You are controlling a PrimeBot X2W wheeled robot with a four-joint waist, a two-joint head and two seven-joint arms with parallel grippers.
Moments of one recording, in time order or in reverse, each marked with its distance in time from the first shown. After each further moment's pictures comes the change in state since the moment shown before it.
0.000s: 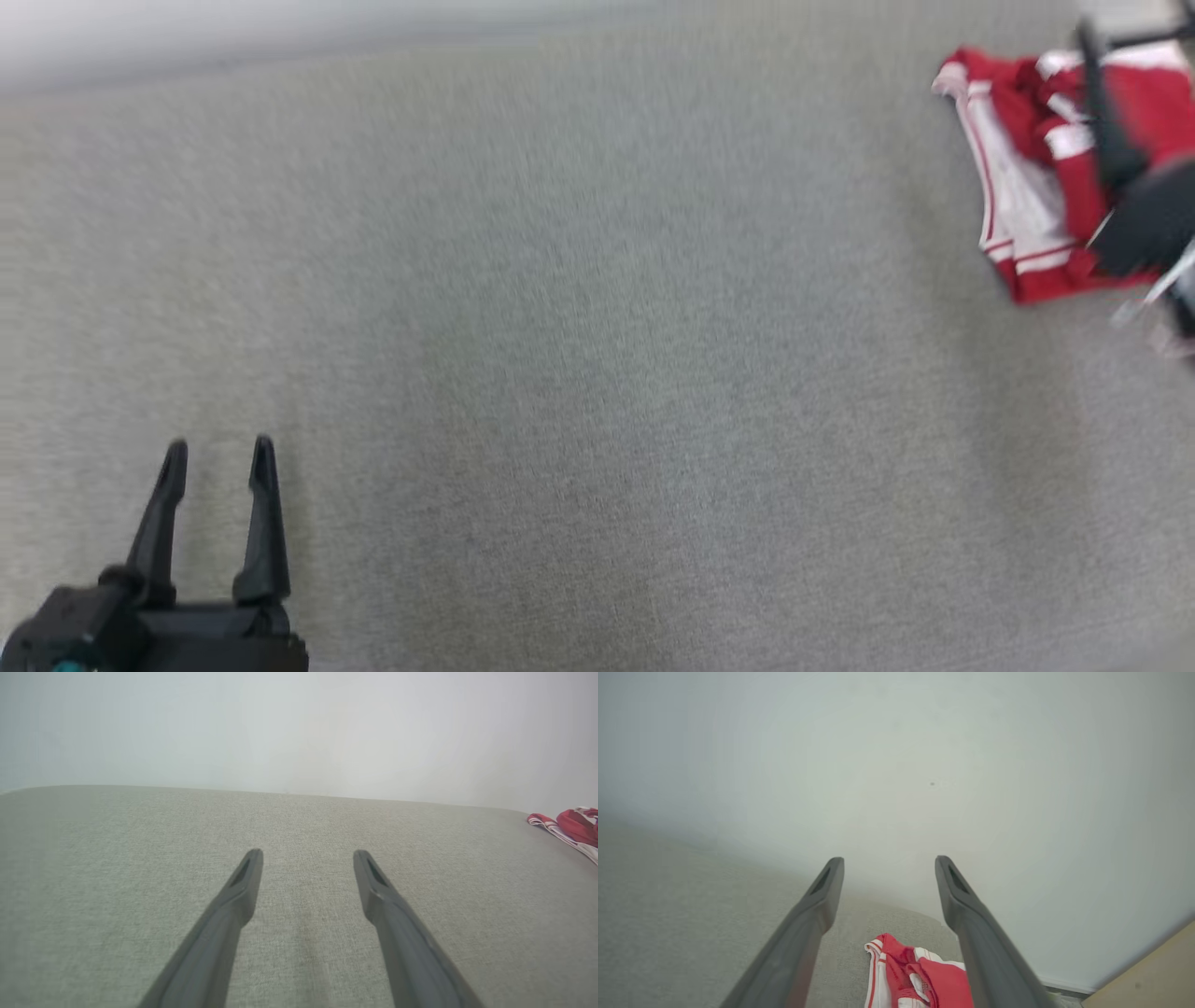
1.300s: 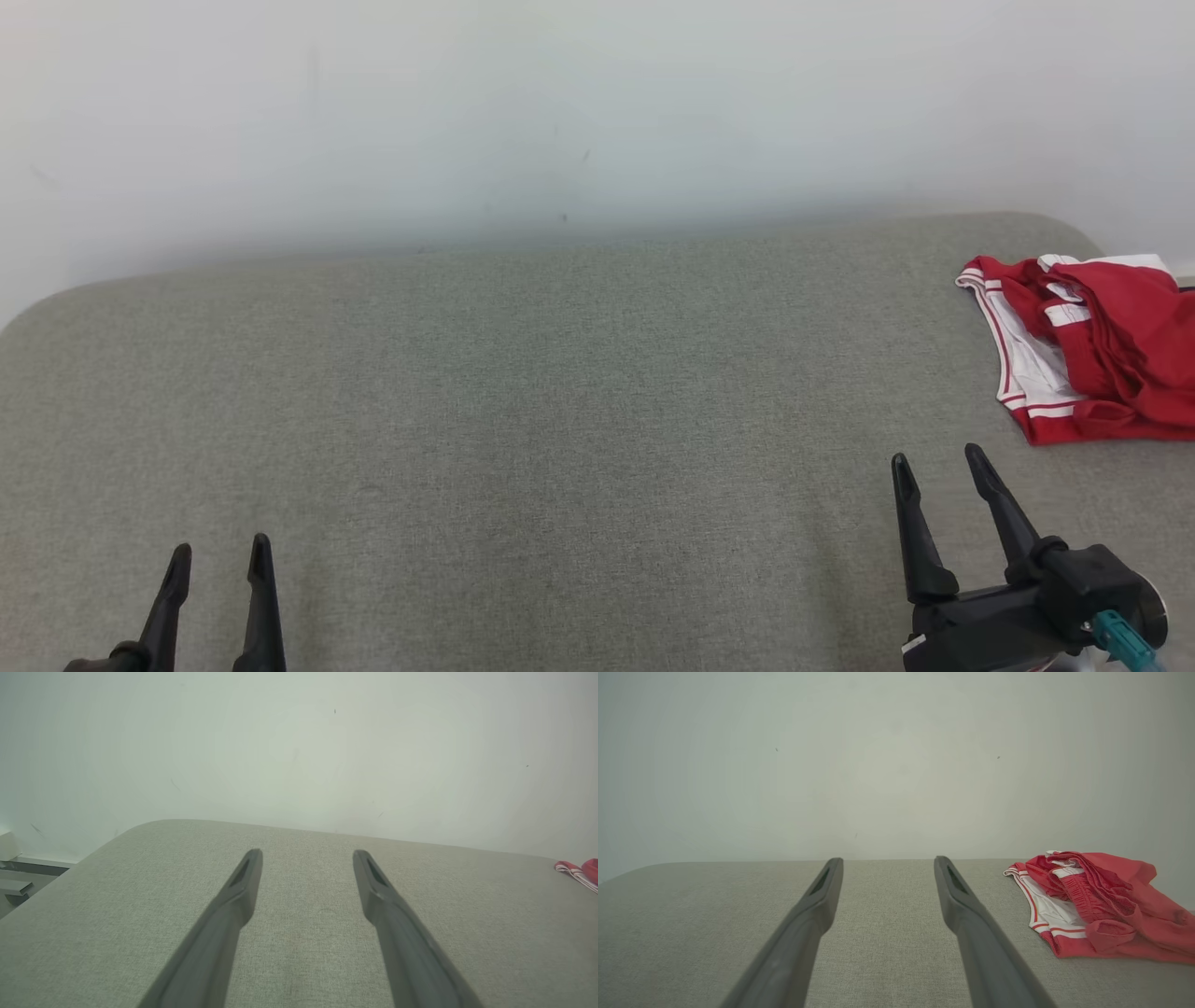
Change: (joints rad) left arm 0.103 -0.043 0.070 0.110 0.018 -0.036 0.000; right arm 0.903 0.447 -0.399 -0.532 -0.218 0.000 0.000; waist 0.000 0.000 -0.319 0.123
